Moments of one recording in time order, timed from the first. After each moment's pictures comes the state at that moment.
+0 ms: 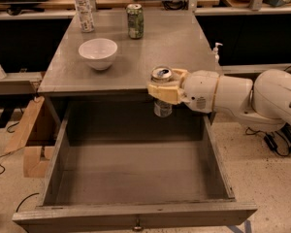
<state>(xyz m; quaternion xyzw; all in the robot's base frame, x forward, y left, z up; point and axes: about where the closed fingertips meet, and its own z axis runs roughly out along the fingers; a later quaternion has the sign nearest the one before) 0.554 -0.039 0.896 -0.40 0.64 0.34 0.56</state>
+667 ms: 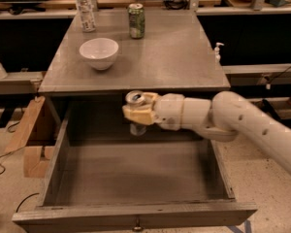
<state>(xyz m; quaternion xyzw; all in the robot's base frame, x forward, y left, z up) 0.558 0.028 0.812 -0.43 0.61 0.41 0.53</state>
